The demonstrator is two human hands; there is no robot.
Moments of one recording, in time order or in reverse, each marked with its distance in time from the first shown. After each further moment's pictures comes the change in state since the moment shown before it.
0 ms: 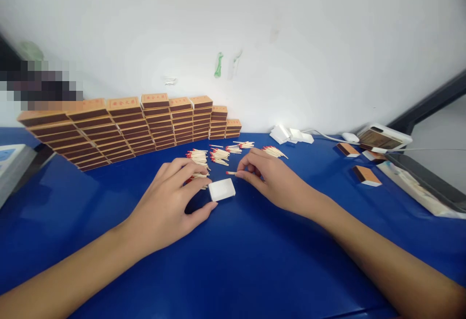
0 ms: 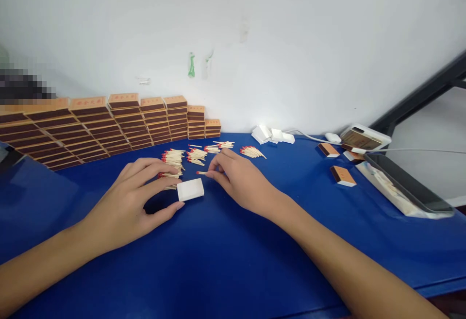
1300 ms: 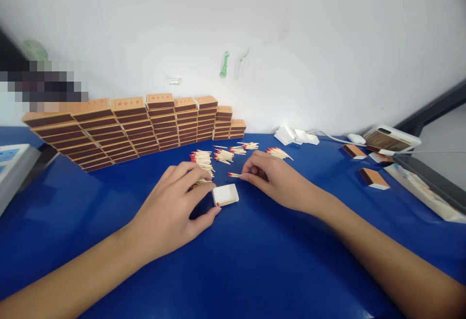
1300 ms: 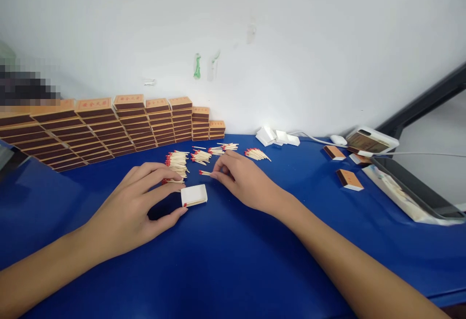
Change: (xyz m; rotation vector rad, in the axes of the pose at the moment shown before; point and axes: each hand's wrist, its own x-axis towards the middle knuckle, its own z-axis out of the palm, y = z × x) left_hand -0.002 0.000 -0.002 0.008 -0.005 0.038; right_hand 0.010 0.008 0.002 0.062 -0.052 0.032
